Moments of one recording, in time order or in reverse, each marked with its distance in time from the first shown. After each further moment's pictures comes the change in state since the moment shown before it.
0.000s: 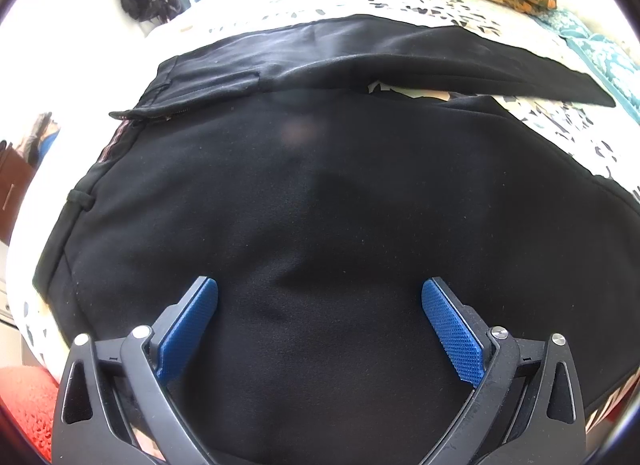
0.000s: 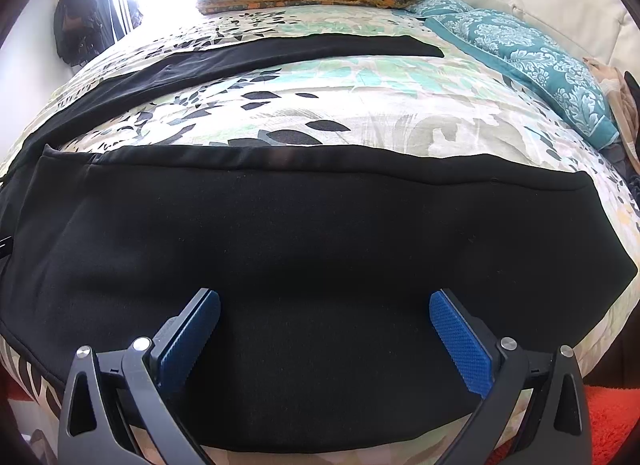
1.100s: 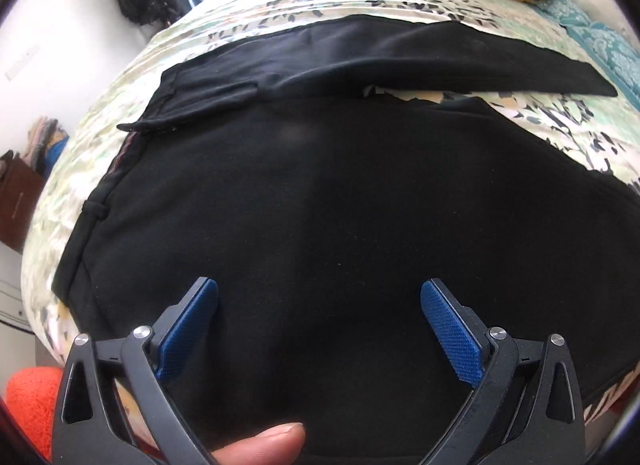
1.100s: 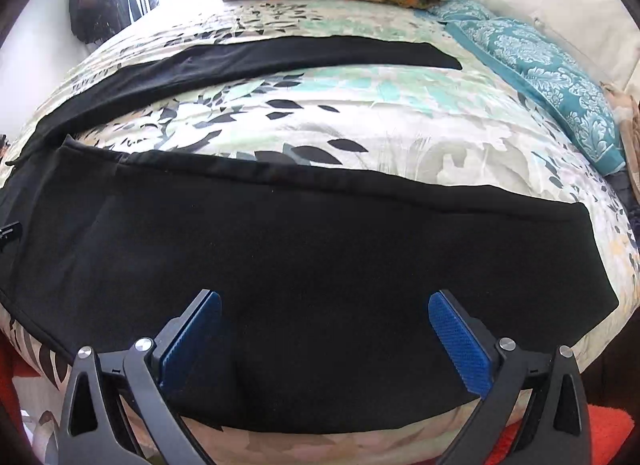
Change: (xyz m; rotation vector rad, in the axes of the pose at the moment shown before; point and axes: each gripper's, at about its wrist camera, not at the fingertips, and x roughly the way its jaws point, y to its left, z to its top) left arm -0.010 -0.012 0.001 0.032 0.015 0.044; right arm -0.010 -0.001 0.006 -0.048 0.067 0.007
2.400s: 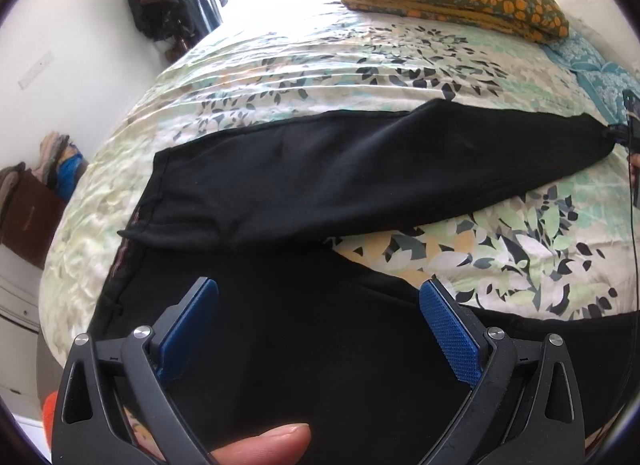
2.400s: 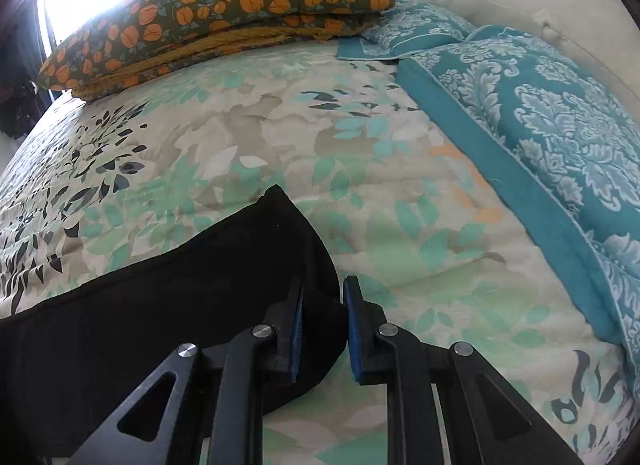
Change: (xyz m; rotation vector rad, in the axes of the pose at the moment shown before) left arm -0.052 -0.050 0.120 -0.059 -0.059 0.028; right arm 0.221 -0.199 0.390 0.223 -0.113 -0.122
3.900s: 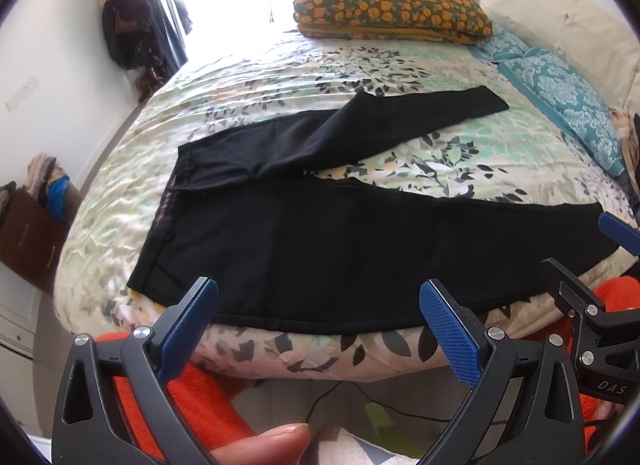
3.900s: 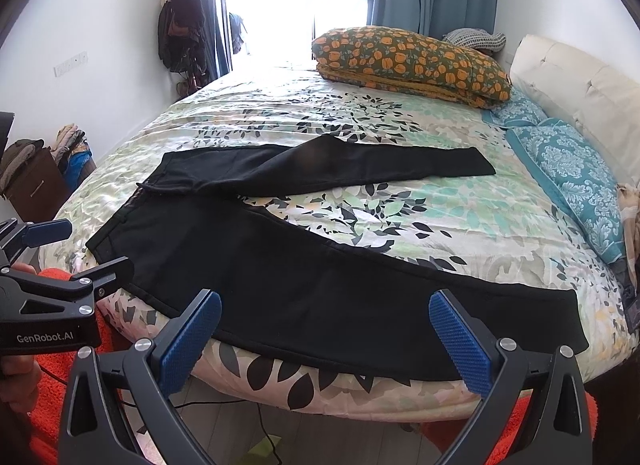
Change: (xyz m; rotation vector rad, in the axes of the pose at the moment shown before) left arm -0.165 0.047 -0.113 0.106 -0.081 -0.143; right arm -0.498 0.197 -0.391 -0.369 -0.142 0.350
